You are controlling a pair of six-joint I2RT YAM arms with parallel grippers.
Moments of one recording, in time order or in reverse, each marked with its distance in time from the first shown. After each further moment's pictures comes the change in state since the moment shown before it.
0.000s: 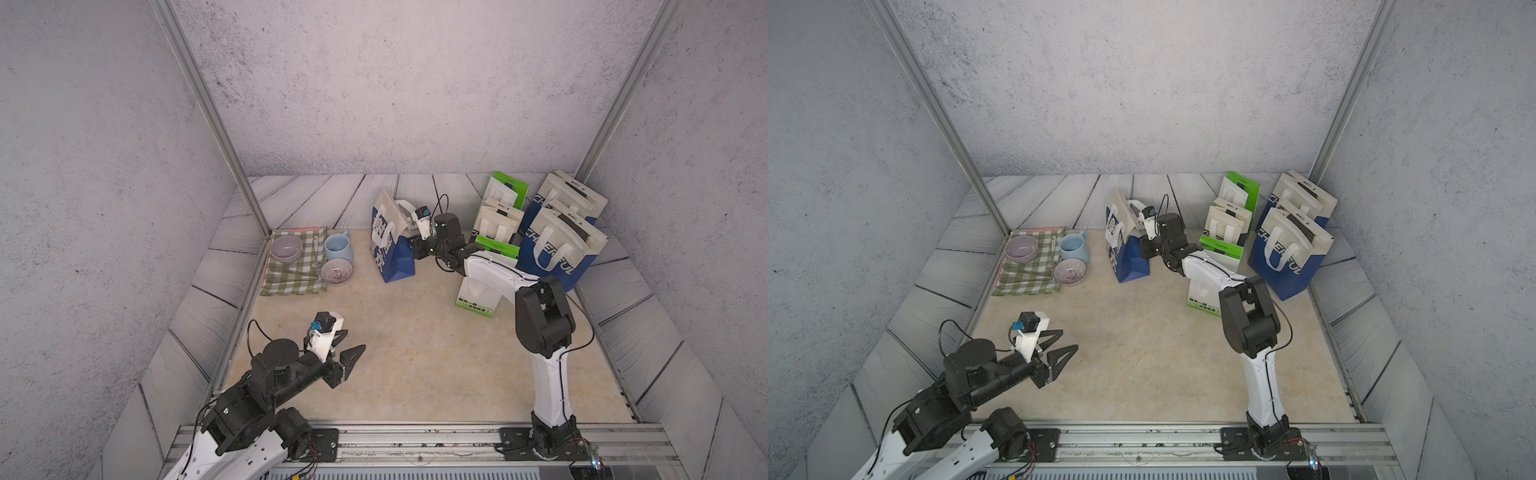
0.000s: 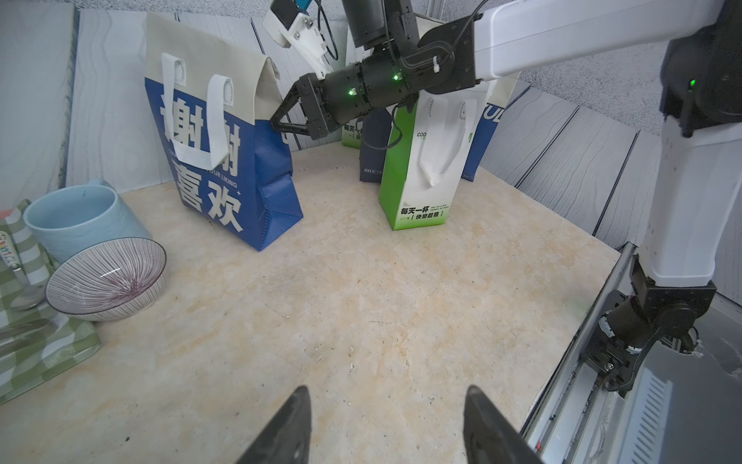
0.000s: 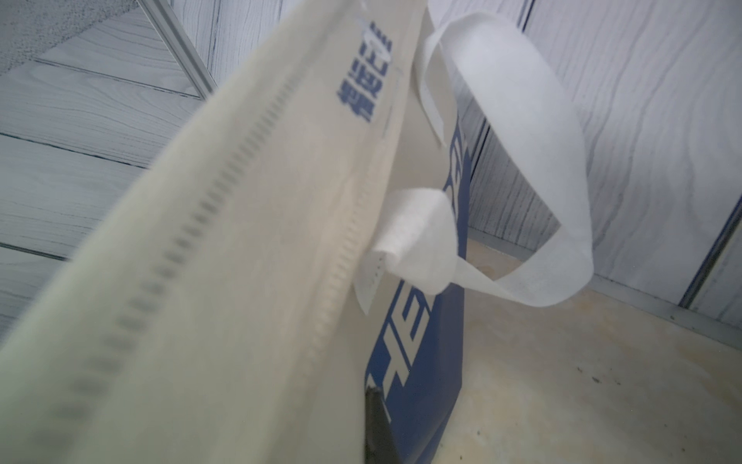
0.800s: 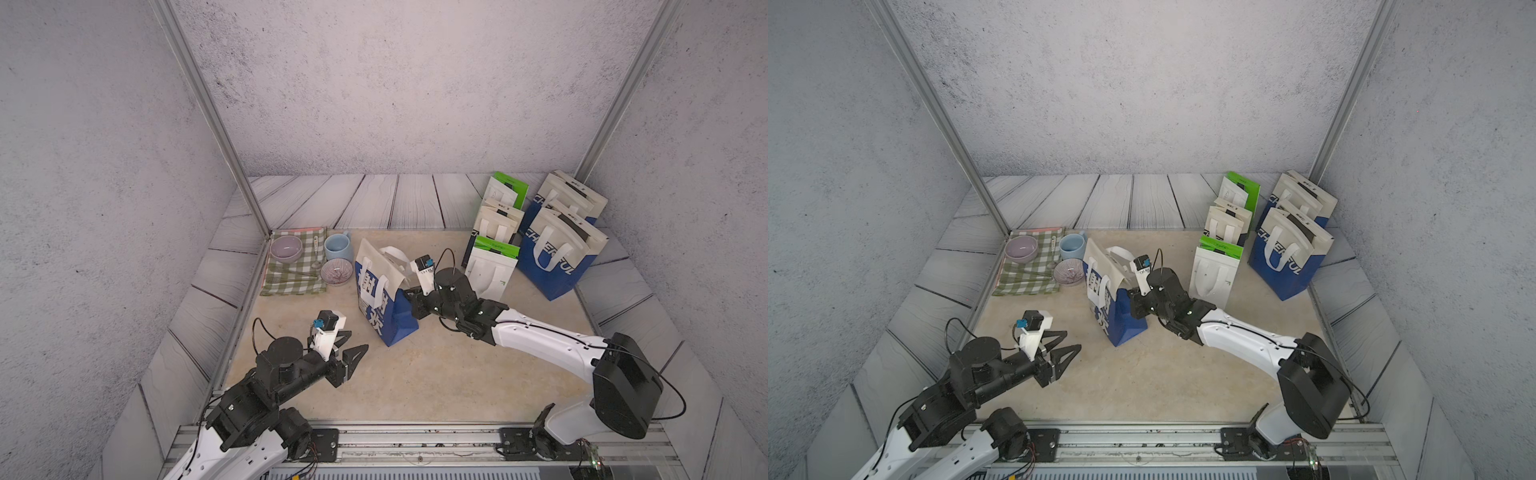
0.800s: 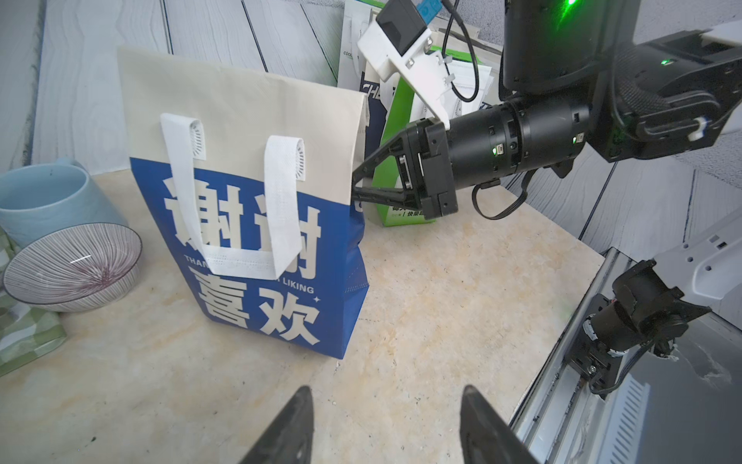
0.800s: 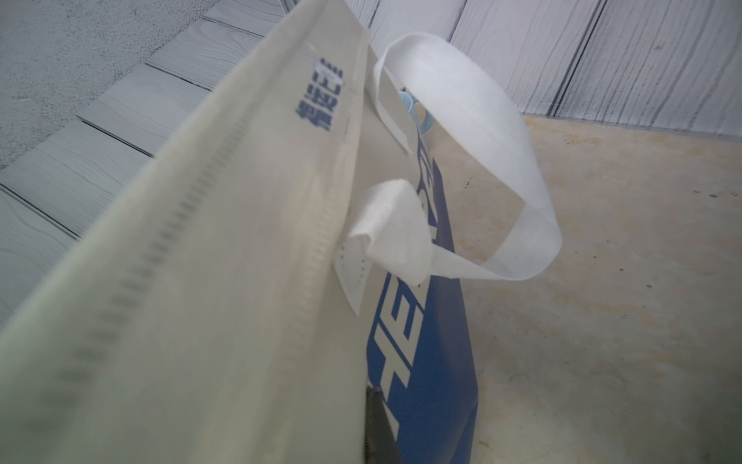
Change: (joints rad) left arm 0.000 0.029 -0.020 0.037 0.028 -0.059; right arm 0.317 -0.566 -0.630 0.060 0.189 0.235
